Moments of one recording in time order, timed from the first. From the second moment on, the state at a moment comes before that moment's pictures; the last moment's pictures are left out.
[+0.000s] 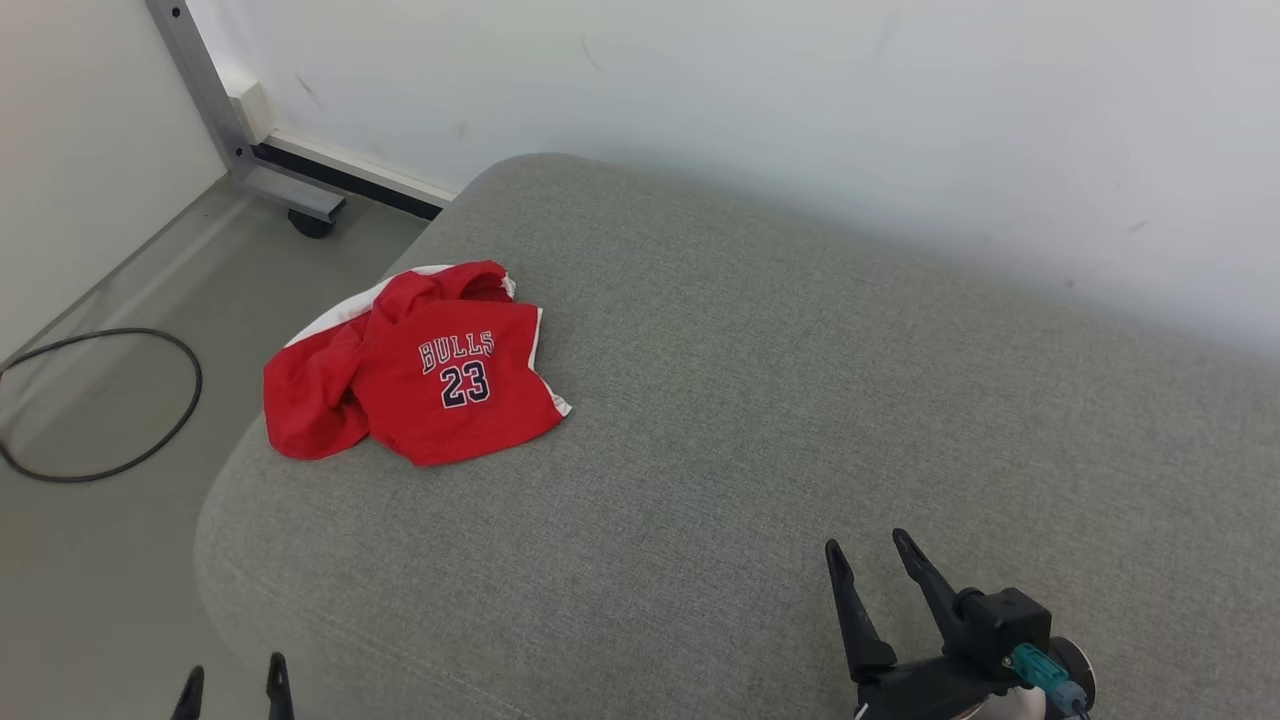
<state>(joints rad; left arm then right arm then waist) 0.02 0.08 0.17 0.38 -0.12 -0.11 -0.26 -0.16 -0.05 0.14 0.47 0.16 0.13 -0.26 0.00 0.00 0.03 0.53</state>
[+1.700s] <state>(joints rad) -0.76 0.54 -0.34 1.13 -0.74 -0.10 -0.01 -0.33 -0.11 0.20 0.30 0.04 0.13 -0.25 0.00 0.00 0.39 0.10</state>
